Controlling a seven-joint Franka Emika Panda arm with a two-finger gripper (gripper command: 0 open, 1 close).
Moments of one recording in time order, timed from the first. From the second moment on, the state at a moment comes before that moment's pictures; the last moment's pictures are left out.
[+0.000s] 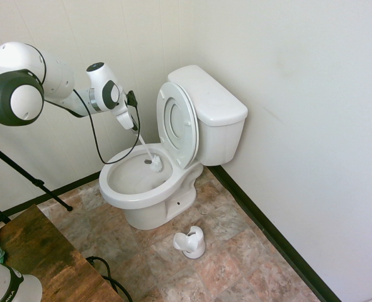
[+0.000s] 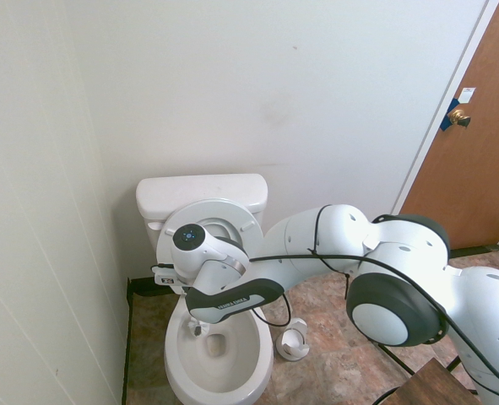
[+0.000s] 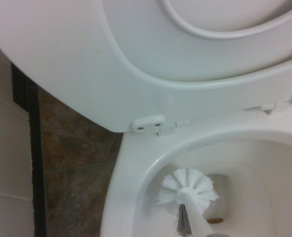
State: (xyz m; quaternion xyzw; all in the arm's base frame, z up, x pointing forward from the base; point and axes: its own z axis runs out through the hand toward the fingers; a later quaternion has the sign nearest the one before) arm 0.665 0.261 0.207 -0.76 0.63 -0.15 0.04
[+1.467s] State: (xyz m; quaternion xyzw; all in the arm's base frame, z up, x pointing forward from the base) arm 0.523 0.274 0.195 -0.82 0.56 -0.10 0.00
